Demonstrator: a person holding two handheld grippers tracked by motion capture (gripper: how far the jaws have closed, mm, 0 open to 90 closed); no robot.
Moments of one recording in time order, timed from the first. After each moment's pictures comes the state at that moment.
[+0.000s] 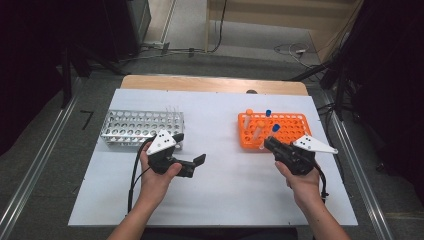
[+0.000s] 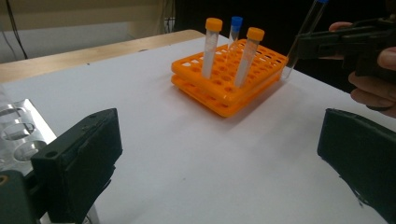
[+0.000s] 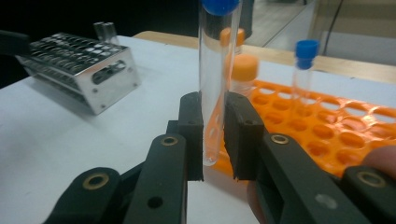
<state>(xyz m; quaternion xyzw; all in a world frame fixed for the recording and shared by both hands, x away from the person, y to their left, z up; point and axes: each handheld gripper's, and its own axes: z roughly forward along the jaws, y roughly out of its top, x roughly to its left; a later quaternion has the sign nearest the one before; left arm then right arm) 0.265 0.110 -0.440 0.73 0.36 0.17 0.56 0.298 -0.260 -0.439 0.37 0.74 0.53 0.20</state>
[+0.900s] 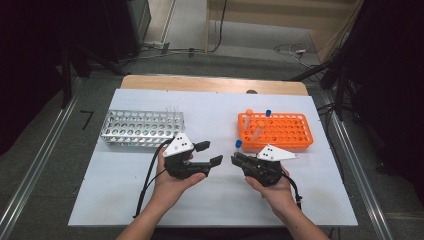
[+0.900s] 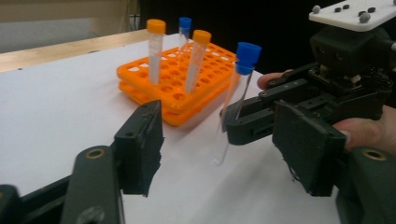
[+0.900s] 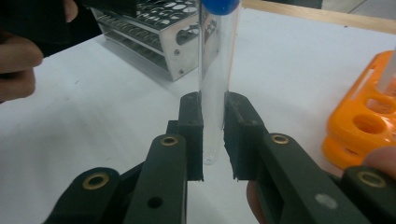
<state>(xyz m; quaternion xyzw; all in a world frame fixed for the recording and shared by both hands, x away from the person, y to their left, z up) 0.261 0.071 -0.432 0.74 0.32 0.12 0.58 0.283 -0.190 -0.464 0.30 0.80 0.51 0.12</state>
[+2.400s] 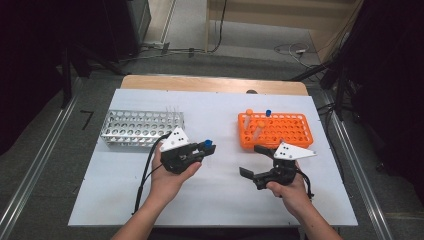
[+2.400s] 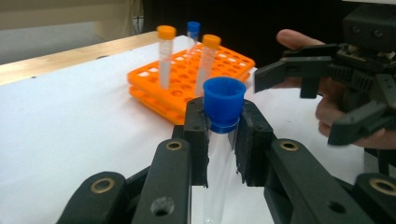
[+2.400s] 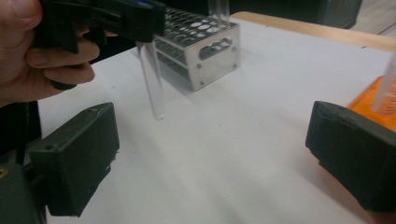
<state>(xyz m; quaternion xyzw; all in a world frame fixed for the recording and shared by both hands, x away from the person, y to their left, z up) 0.273 0.093 -0.427 0.74 0.33 0.14 0.57 0.288 -0.229 -0.448 0.26 0.79 0.55 0.10</state>
